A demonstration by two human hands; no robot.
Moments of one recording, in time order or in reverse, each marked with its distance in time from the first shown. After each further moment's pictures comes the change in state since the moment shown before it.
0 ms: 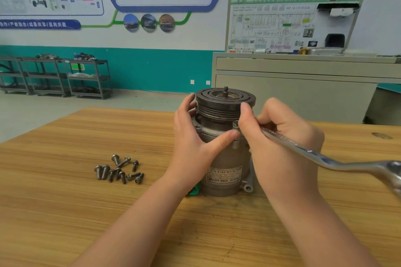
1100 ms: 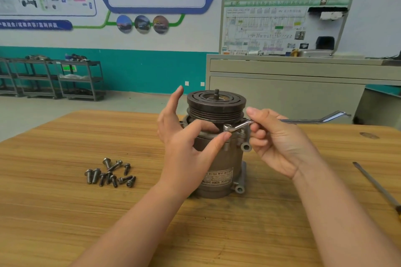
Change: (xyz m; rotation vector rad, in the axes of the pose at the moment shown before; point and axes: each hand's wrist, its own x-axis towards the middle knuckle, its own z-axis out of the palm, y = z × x) left_hand -0.007 0.010 0.004 0.258 0.161 0.325; right_hand 0.030 0.061 -0.006 1.097 -0.321 0.997
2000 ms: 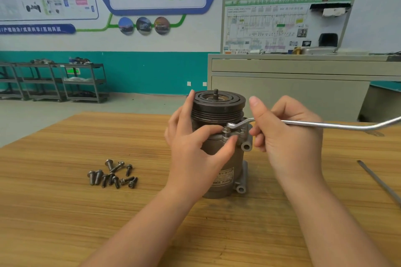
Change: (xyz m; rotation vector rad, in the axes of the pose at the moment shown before) left_hand -0.004 0.015 0.007 0.051 -0.054 -0.098; right_hand -0.023 0.009 0.014 -0.547 0.223 -0.724
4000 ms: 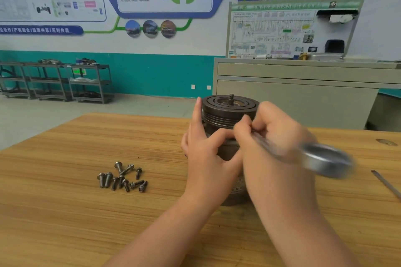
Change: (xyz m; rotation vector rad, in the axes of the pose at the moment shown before) left_hand 0.006 0.000 0.003 -0.273 -0.126 -0.233; right_hand -0.025 -0.019 0.035 -0.536 -0.049 -0.126
